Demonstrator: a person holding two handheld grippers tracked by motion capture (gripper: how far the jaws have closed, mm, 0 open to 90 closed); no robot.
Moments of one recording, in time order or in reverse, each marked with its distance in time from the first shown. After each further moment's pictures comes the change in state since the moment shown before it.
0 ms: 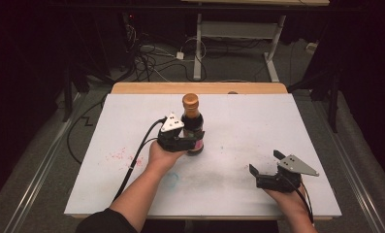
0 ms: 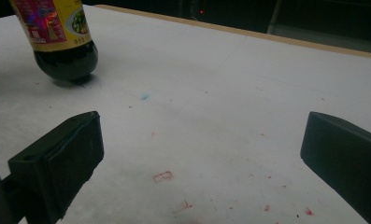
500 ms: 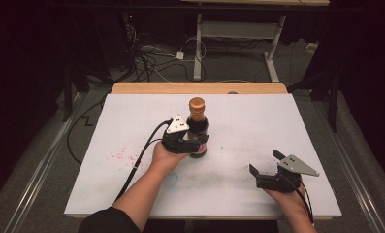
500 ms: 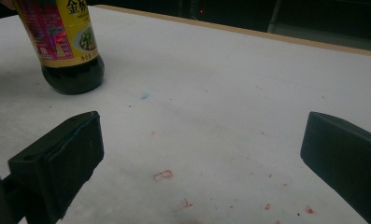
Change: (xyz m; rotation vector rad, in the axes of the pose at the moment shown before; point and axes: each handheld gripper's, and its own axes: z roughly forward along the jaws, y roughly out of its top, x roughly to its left) left arm 0.001 -0.010 0.006 0.052 -0.023 0.016; right arm -0.001 -0.001 0.001 -0.002 0.003 0.001
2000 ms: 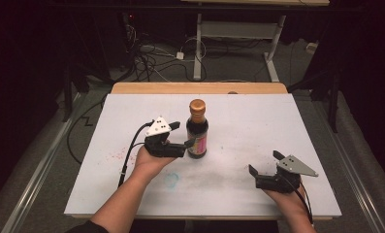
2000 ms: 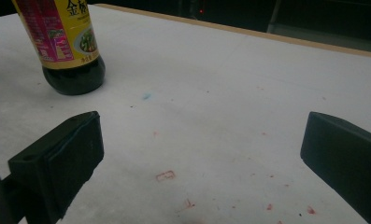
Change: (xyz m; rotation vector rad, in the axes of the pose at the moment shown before) left arm -0.002 0.021 -0.048 -0.042 -0.001 -0.030; right arm 0.003 0.001 -0.001 0.007 -0.001 -0.005
